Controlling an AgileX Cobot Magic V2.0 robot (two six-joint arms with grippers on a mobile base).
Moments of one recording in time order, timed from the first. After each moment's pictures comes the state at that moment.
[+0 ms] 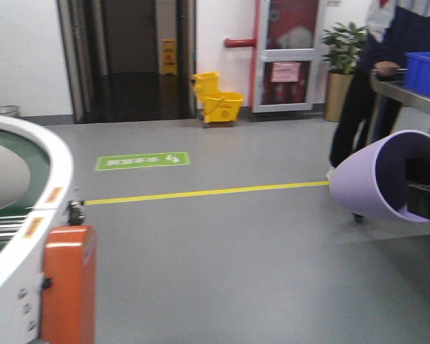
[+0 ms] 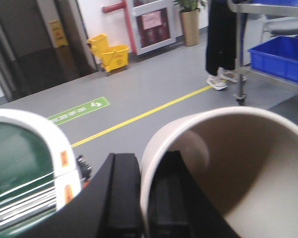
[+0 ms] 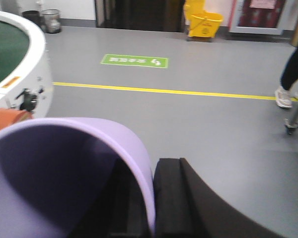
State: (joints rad) left arm -0.01 0.82 -1.10 -0.43 0.55 0.51; right arm 0.27 0.97 -1.16 -0.03 0.54 0.04
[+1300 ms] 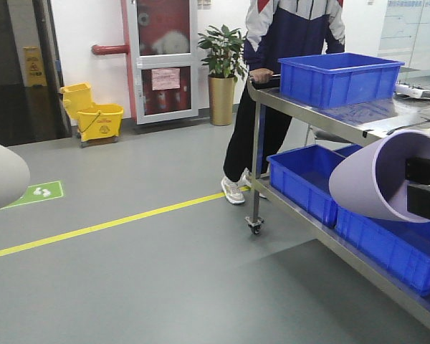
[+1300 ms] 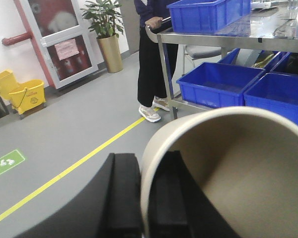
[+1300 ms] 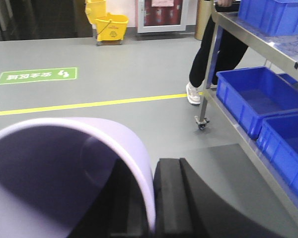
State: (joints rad) left arm -0.01 0.82 -1.10 -0.43 0.55 0.51; right arm 0.27 0.97 -1.16 -0.03 0.54 0.04
